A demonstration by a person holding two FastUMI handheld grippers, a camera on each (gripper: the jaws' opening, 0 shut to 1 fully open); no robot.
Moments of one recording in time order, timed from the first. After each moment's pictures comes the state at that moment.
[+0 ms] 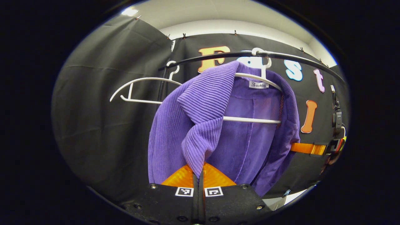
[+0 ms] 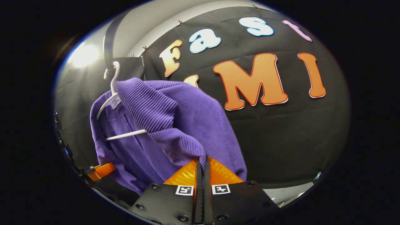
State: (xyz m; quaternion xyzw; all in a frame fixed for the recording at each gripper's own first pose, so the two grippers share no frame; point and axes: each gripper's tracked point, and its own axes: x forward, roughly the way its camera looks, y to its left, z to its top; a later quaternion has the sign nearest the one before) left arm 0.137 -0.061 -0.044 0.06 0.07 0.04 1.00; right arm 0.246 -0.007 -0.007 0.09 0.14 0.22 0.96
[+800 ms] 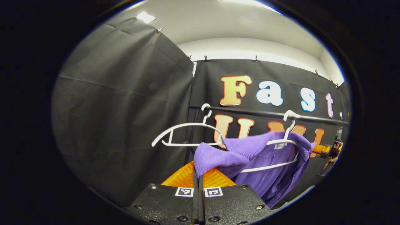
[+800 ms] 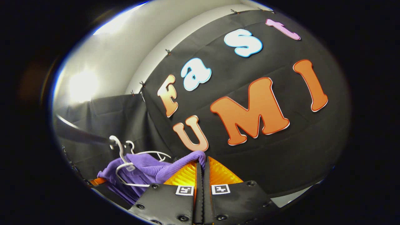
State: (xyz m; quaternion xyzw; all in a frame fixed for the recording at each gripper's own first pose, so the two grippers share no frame) left arm 0.094 0.022 0.120 0.03 -0.04 0.10 0.99; right arm 0.281 -0.059 0.151 0.20 0.02 0.23 0.95
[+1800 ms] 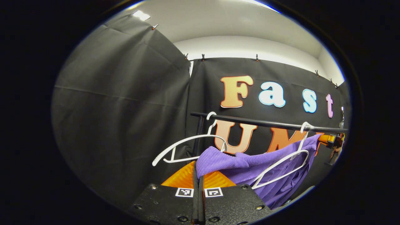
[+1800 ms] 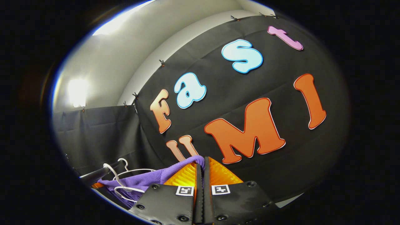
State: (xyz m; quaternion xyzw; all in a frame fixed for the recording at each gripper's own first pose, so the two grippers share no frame) left arm 0.156 0.059 0.138 0.05 -0.02 0.07 1.00; right arm 0.323 -0.076 0.203 0.21 0.00 0.19 0.96
